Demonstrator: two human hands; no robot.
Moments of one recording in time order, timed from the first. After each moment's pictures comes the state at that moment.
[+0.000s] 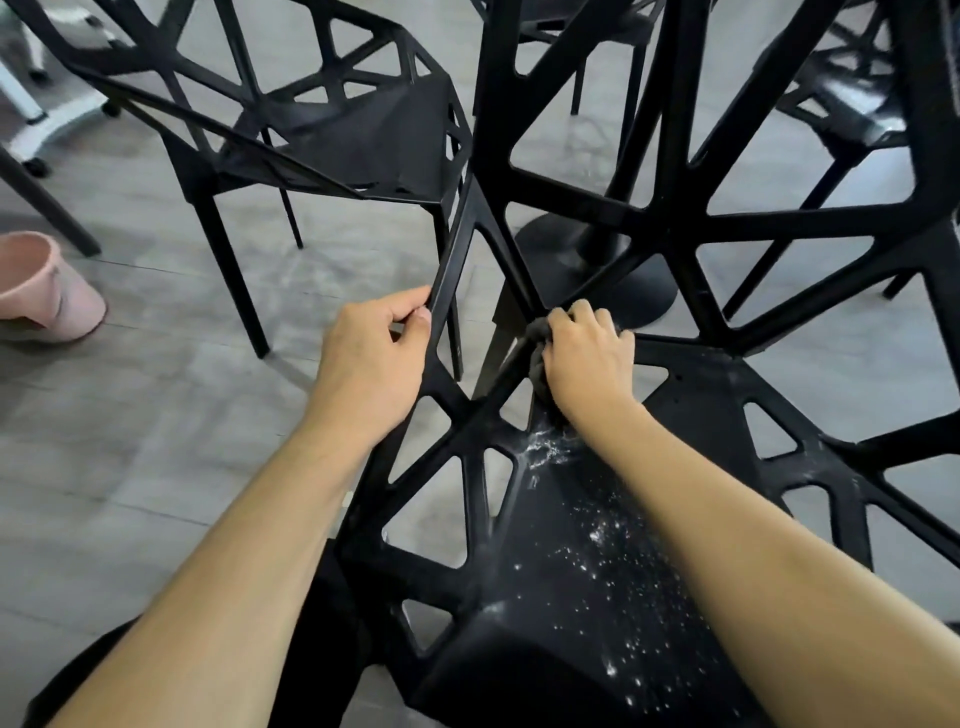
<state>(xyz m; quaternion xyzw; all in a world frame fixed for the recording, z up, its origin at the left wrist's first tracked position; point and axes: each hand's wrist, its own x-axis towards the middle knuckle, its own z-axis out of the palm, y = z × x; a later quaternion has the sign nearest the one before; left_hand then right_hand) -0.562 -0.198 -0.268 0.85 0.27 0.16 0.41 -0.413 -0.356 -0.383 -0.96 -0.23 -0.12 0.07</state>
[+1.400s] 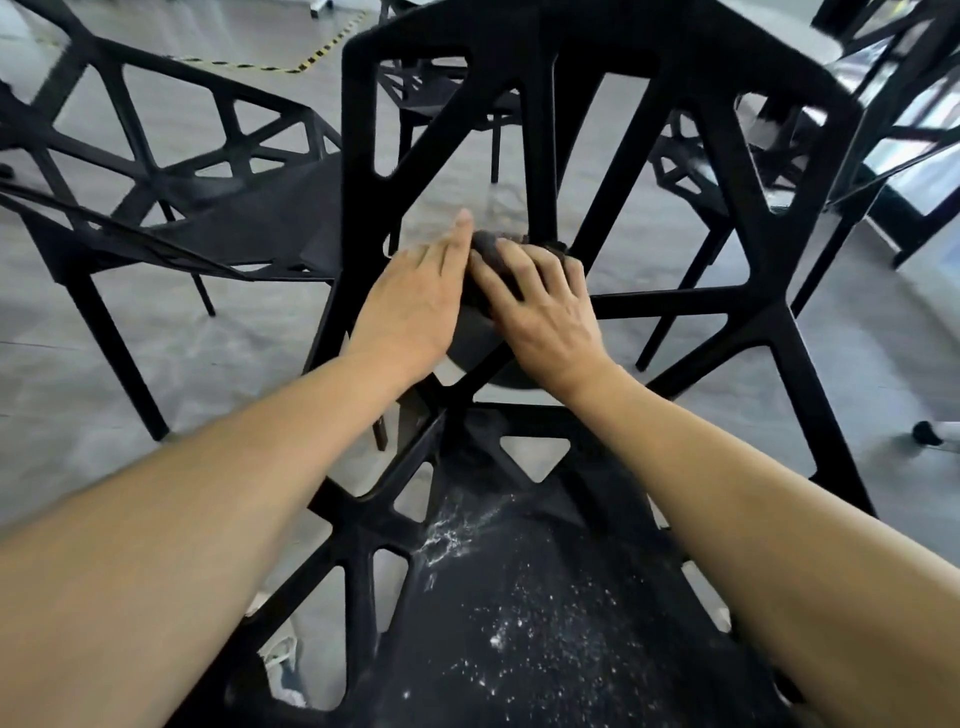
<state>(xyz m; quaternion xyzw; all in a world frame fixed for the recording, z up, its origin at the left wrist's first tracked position) -0.378 -0.231 -0.273 0.98 -0.01 0.20 0.04 -0.299 -0.393 -0.312 -0.80 -0.41 -0.44 0.02</state>
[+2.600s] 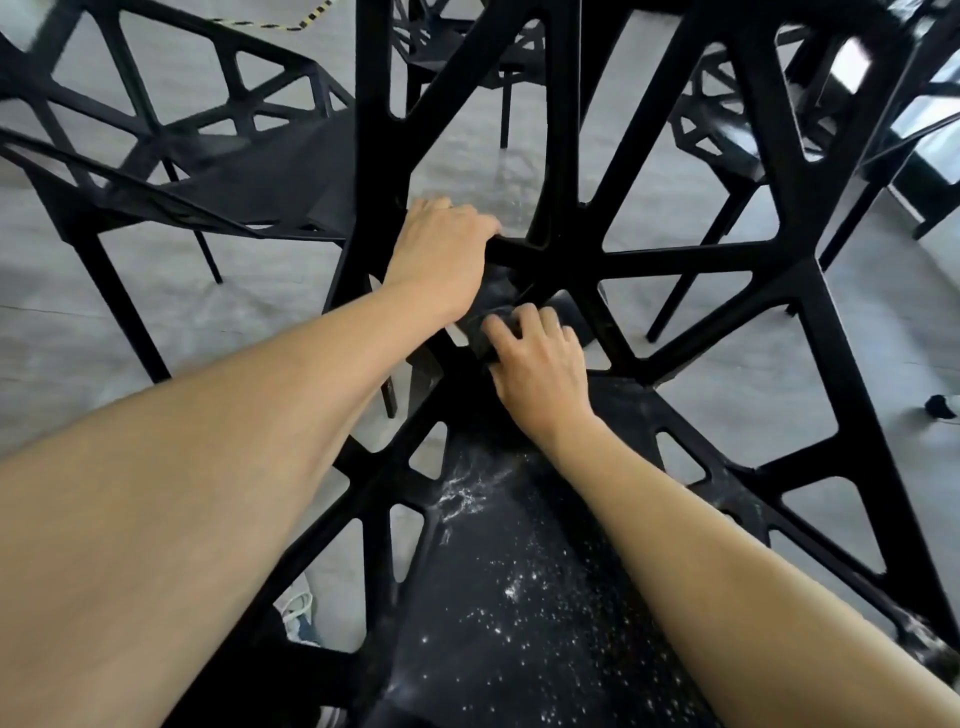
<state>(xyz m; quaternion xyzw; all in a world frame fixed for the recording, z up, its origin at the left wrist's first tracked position) -0.367 -0.240 -0.263 0.98 0.01 0.19 0.02 -0.372 -0.391 -0.369 -0.90 -0.33 -0.28 0.09</state>
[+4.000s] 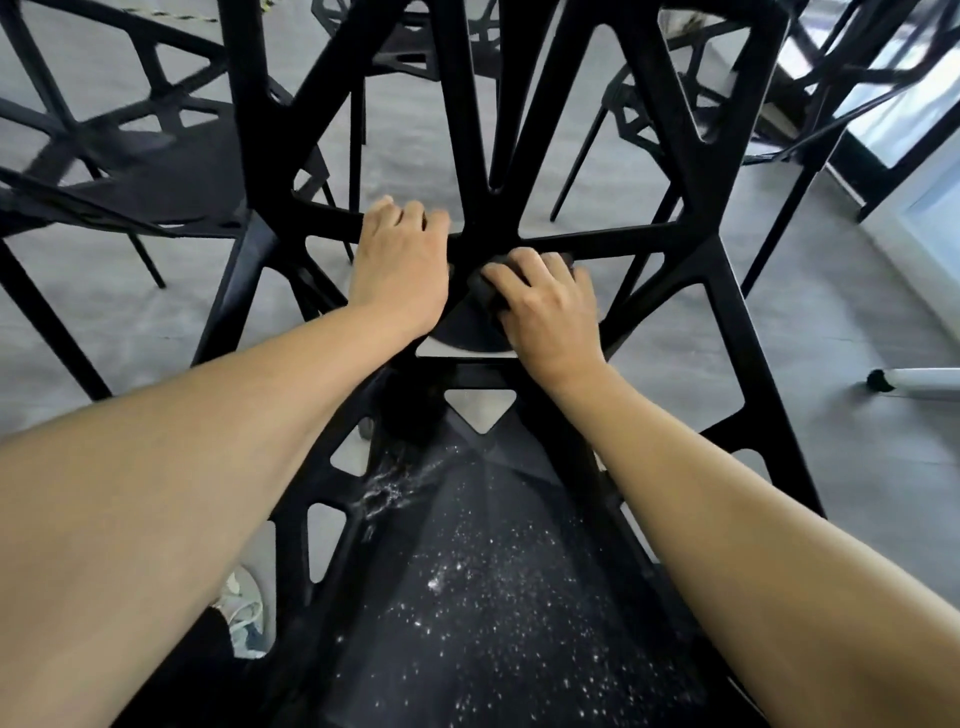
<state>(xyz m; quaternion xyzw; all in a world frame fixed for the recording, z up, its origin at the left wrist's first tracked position) -0.359 -0.290 -0.285 0.98 0.04 0.19 -0.01 -0.314 -0.461 -0.340 -0.87 -0.31 -0.37 0.04</state>
